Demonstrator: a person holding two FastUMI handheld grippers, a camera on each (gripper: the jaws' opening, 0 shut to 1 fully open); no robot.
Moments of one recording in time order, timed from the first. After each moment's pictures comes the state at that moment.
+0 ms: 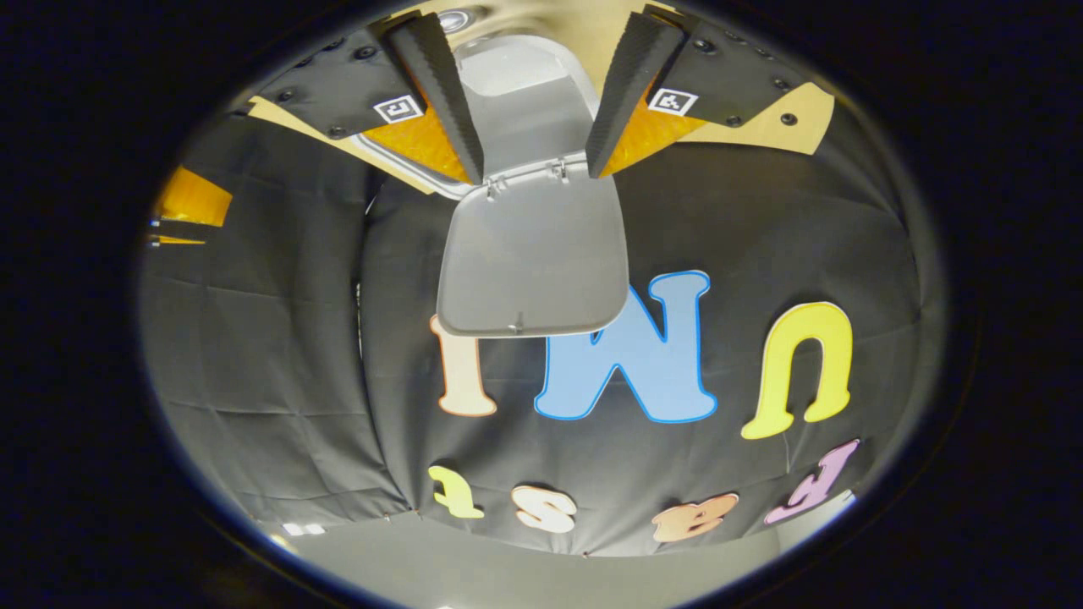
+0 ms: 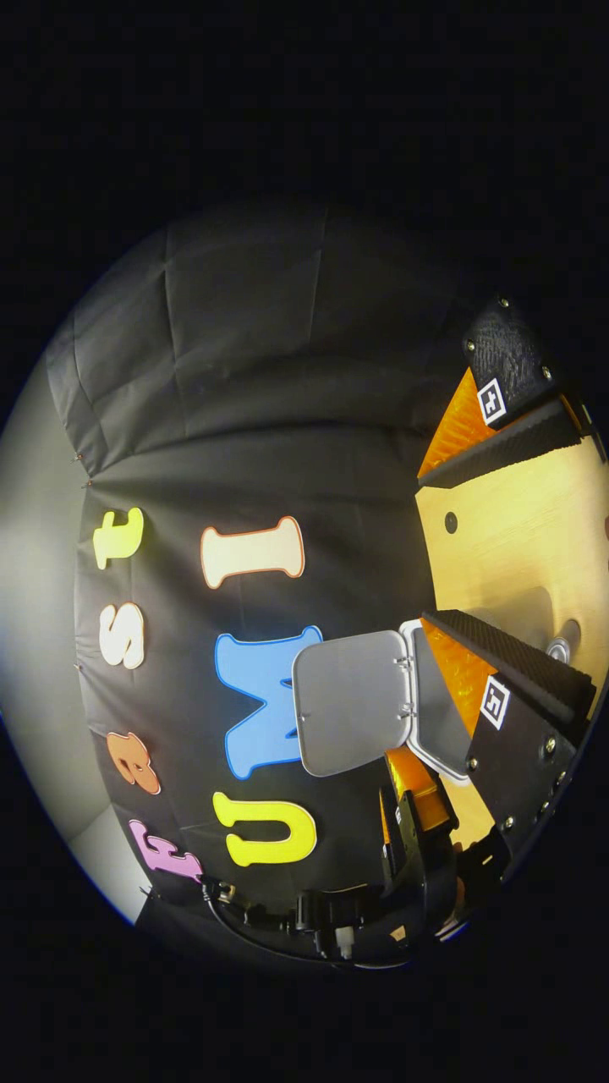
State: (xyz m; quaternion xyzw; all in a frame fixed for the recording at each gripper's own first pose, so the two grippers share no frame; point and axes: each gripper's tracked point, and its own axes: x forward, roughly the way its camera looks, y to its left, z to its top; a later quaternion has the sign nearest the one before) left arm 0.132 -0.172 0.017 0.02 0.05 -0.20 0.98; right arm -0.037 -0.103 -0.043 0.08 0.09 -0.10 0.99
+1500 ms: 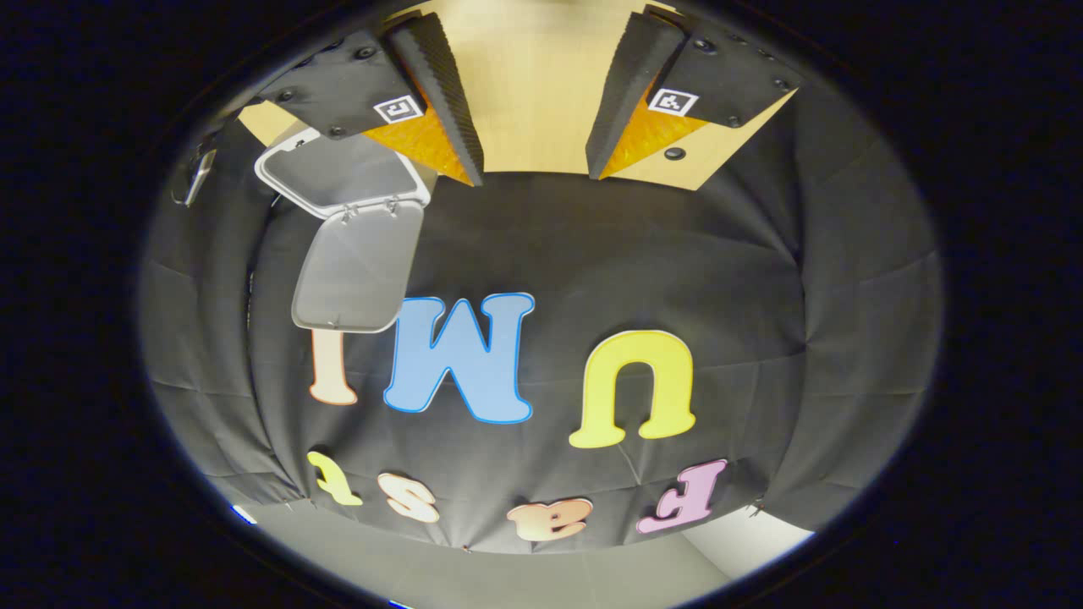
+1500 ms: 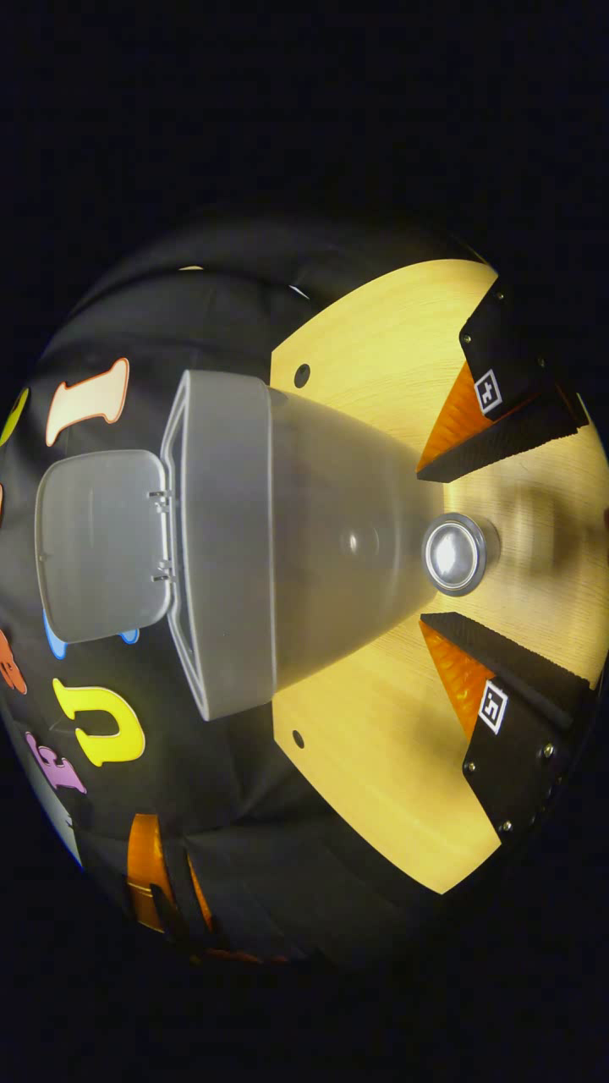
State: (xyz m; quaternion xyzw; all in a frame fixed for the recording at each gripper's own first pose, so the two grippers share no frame) left arm 0.064 0.032 0.020 -0.02 0.06 0.01 1.00; right arm -0.031 0.064 -0.270 0.03 0.33 0.13 0.93
